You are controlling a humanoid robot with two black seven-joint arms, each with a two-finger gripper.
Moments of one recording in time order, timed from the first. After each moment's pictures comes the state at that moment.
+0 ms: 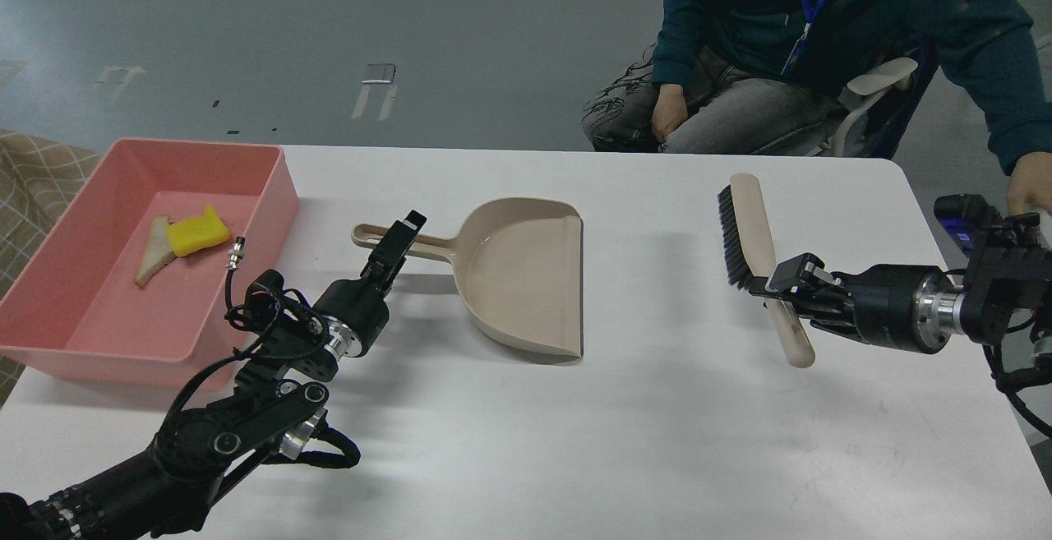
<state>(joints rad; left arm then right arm) -0.35 0.32 -0.61 -1.07 0.99 0.34 -0.34 0.74 -0.90 0.41 1.52 -0.77 0.38 -0.21</state>
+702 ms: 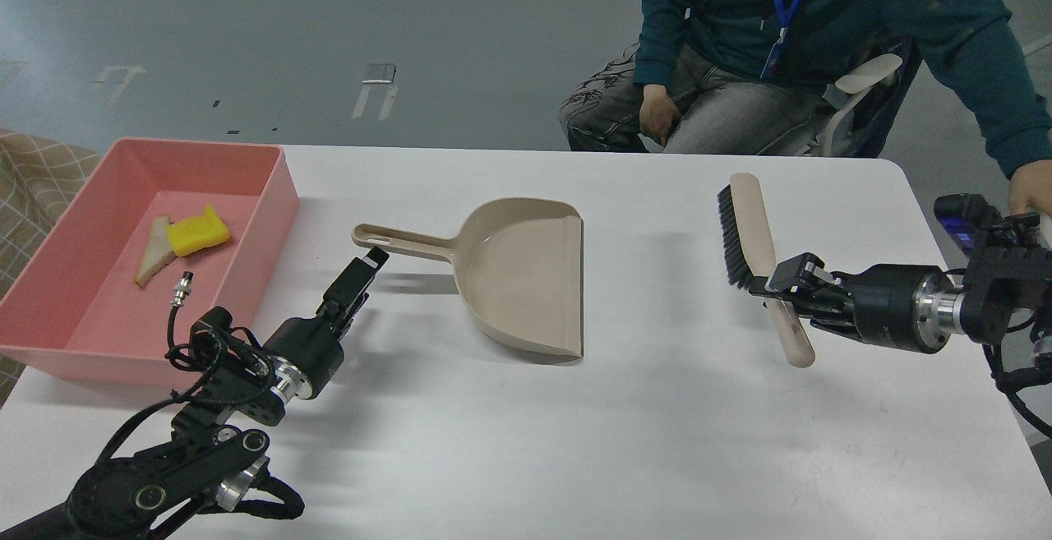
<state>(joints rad) -0.19 0.50 -0.64 -1.27 1.01 0.34 -0.34 0.74 -0.90 0.41 1.52 -0.77 0.38 -0.21</state>
